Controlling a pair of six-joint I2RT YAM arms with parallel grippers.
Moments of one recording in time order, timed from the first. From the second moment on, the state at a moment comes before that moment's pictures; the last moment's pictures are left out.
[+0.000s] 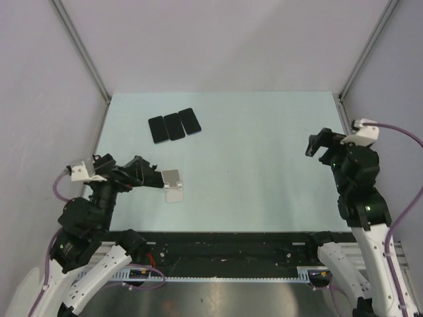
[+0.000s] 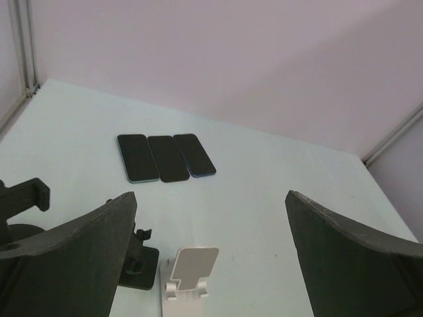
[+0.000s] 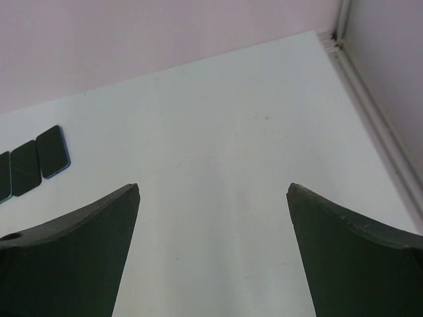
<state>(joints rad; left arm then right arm) -0.64 0.28 0.78 -0.42 -0.56 -0.31 0.18 0.71 0.98 -0.45 0.23 0.28</state>
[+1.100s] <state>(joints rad) -0.64 0.00 0.76 -0.70 -0.64 -0.39 0.18 0.04 0.86 -0.74 0.45 0.25</state>
